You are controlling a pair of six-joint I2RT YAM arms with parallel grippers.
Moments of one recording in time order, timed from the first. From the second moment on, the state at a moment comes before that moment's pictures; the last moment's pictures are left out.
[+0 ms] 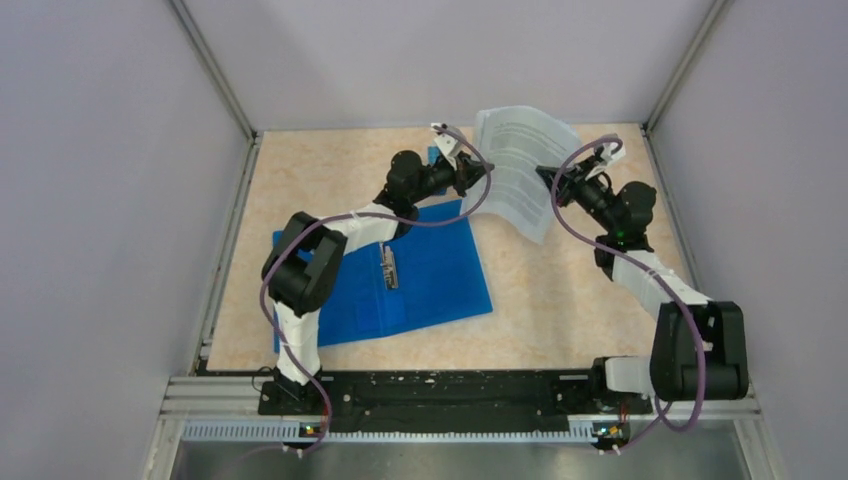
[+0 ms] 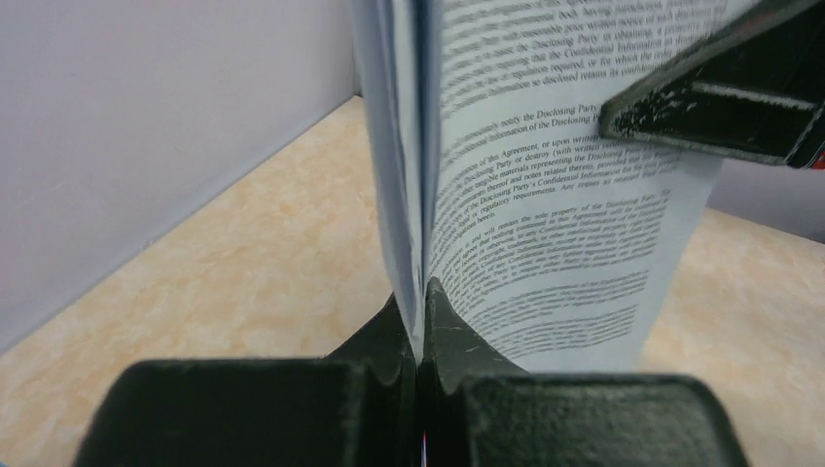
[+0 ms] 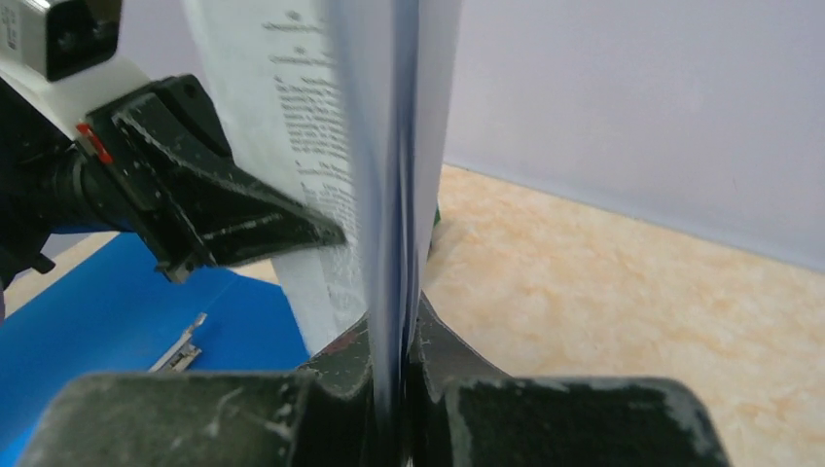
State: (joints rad) left arm -0.59 1.92 1.26 0.81 0.51 -0.13; right arm 0.04 1.27 0.69 0.77 -0.66 0.26
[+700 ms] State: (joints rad) left arm -0.50 2.31 1.52 1.12 0.69 -0.27; right arm -0.02 1.60 0.64 1.14 -0.61 0.37
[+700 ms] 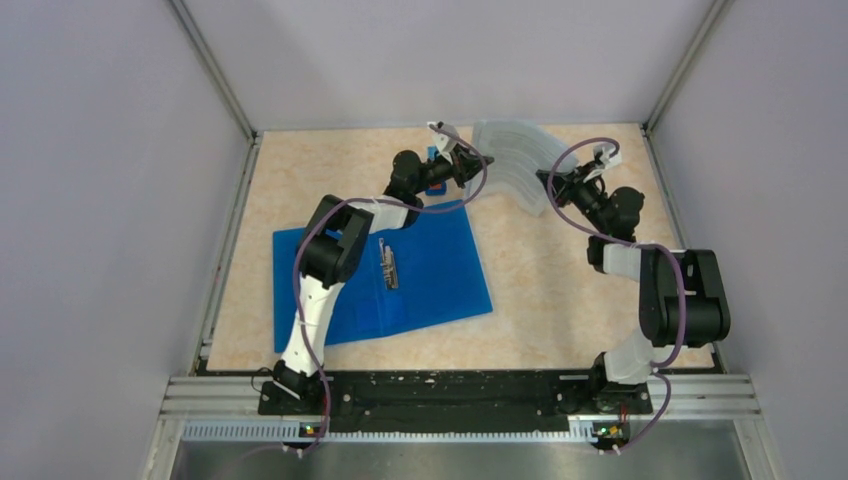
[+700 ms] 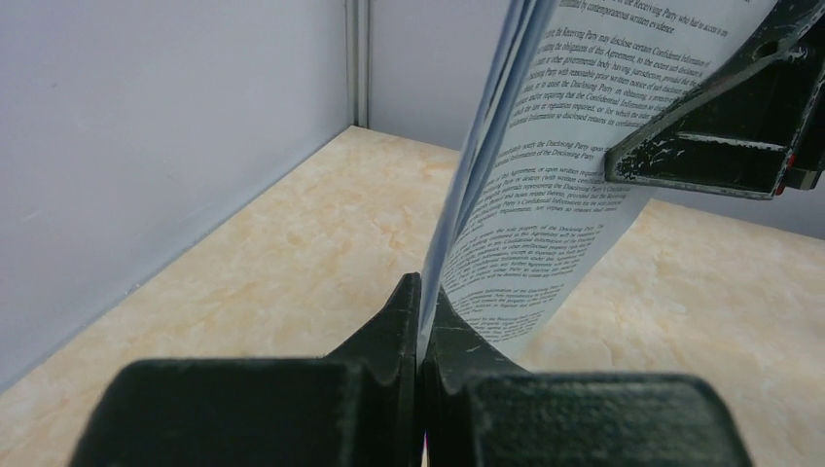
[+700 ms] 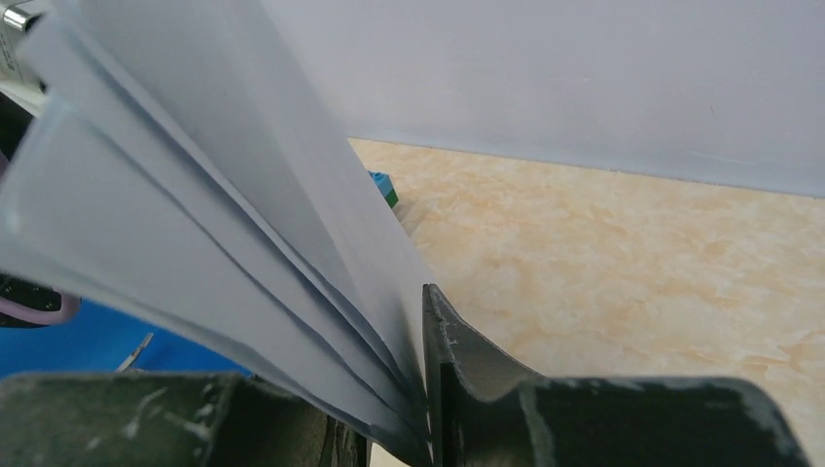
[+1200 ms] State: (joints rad) left arm -0.50 2.32 1.52 1.13 0.69 -0.30; right arm -0.02 1.64 0.69 1.11 -0.61 0.37
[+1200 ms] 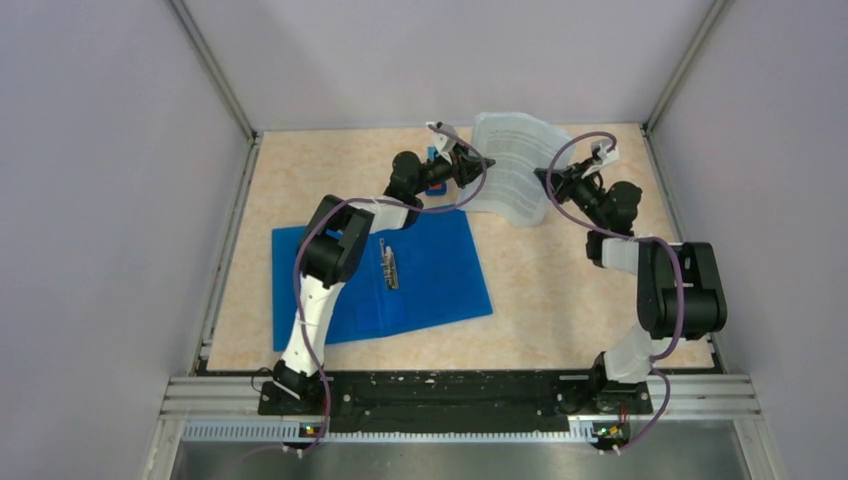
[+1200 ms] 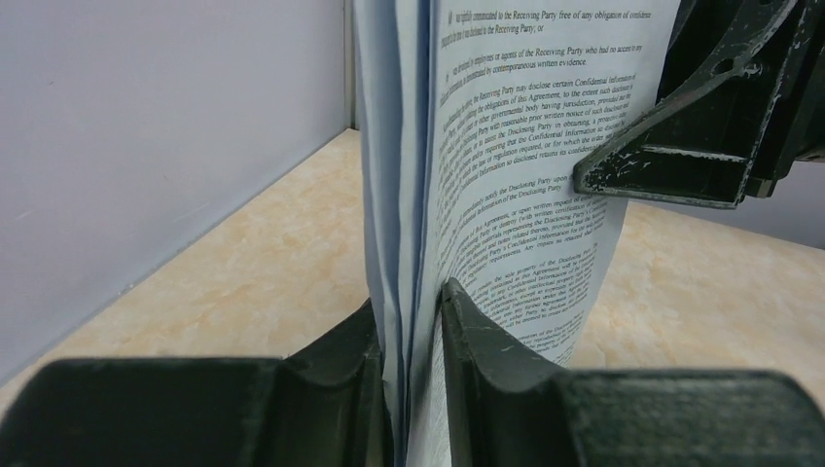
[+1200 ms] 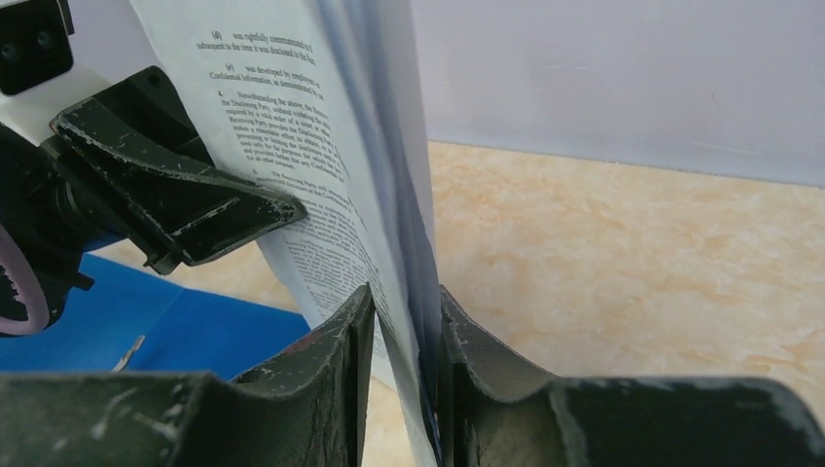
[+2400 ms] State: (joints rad) left arm -0.57 2.40 1.57 1.18 0.67 -0.35; right arm -0.04 1.63 0.74 1.00 -0.61 0.30
